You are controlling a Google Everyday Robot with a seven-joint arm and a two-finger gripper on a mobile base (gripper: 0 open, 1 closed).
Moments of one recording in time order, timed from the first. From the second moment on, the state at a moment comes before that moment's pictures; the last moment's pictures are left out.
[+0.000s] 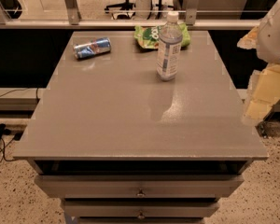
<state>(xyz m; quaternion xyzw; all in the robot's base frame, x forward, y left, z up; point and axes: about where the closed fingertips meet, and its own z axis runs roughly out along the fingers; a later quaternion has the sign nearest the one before) 0.438 -0.217 0.976 -0.60 0.78 -0.03 0.16</state>
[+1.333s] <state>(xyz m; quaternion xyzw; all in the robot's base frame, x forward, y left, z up) 0.491 -0.177 0.935 -0.59 0.77 0.04 0.25</state>
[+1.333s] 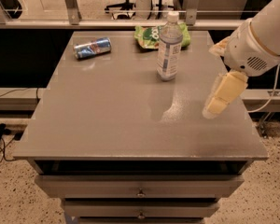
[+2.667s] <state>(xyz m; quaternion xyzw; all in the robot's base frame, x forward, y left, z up) 0.608 -0.124 0.962 -0.52 0.74 0.16 0.39</state>
